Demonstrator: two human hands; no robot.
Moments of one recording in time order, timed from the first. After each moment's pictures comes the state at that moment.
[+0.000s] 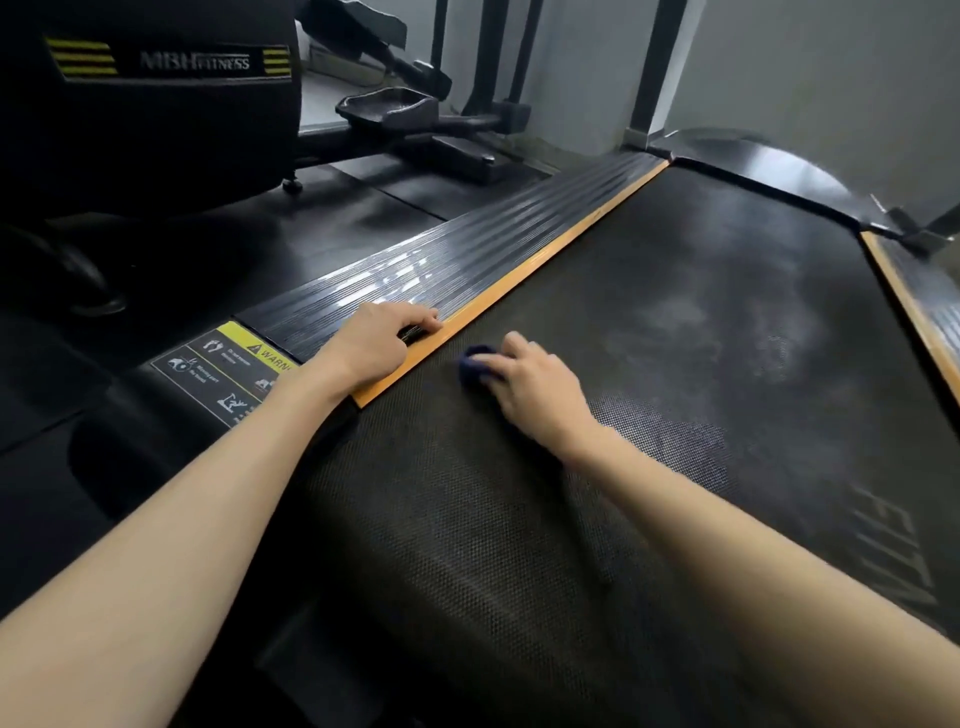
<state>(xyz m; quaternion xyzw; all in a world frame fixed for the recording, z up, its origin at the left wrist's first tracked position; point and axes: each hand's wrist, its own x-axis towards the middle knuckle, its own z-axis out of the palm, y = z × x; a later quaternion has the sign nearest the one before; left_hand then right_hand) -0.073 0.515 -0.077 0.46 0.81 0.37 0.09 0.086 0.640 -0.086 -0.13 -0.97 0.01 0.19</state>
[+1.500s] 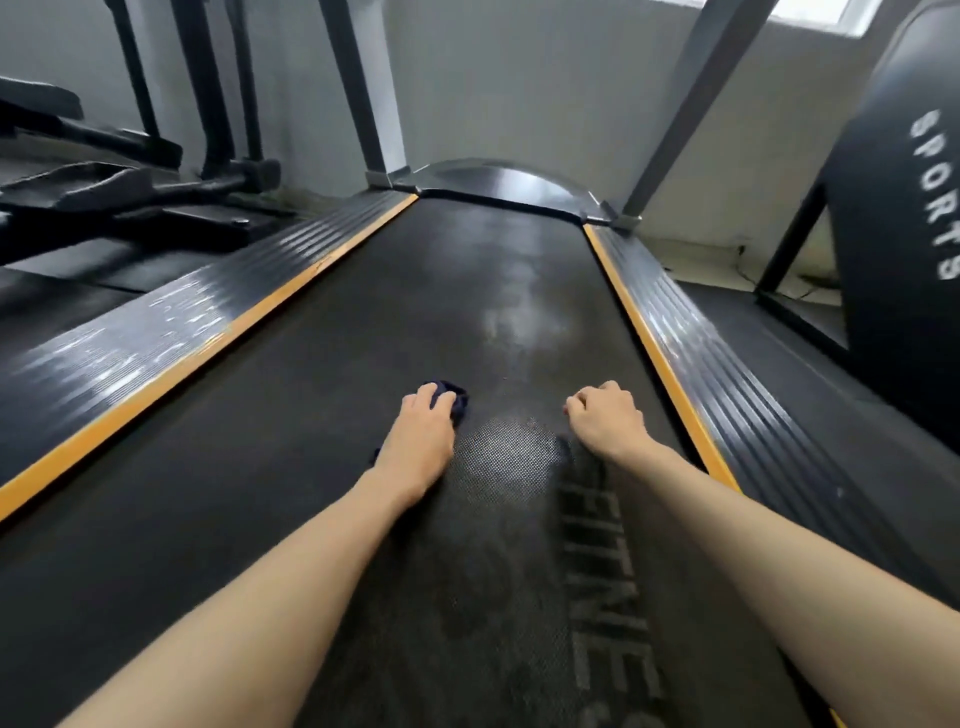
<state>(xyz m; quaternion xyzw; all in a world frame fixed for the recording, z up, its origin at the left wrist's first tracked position) 0.155 0.801 -0.104 0.60 0.75 0.27 0.03 0.346 0.879 -0.051 -0.61 -0.78 0.08 0.12</state>
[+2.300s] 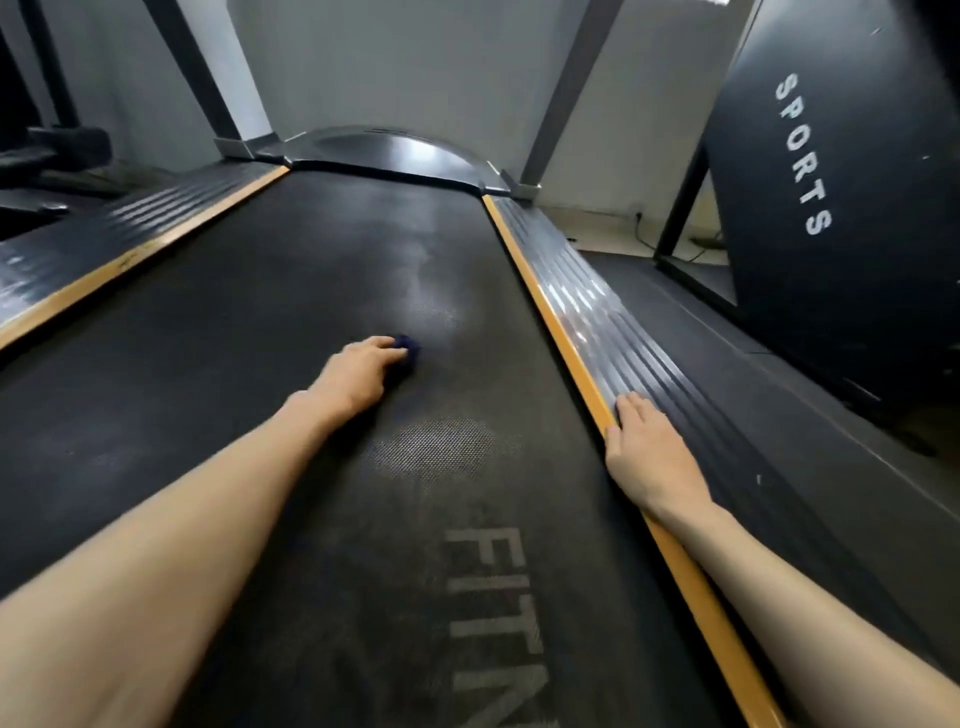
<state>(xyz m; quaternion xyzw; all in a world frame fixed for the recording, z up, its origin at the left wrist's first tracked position) 0.160 0.969 -0.097 0.74 0.64 0.21 0.01 0.477 0.912 -0.079 -0.65 -0.74 0.01 0.18</state>
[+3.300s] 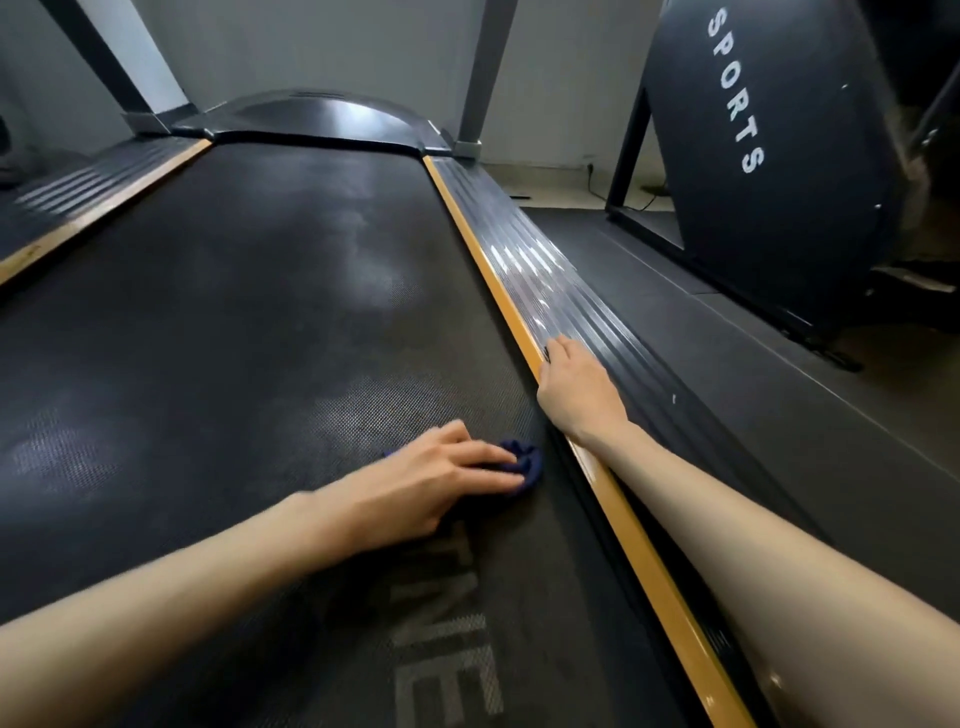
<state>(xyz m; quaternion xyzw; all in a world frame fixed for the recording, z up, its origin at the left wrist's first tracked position) 0.276 0.832 -0.100 0.96 0.24 0.16 0.02 0.480 0.911 -0.081 -0.65 -0.74 0.03 0.19</state>
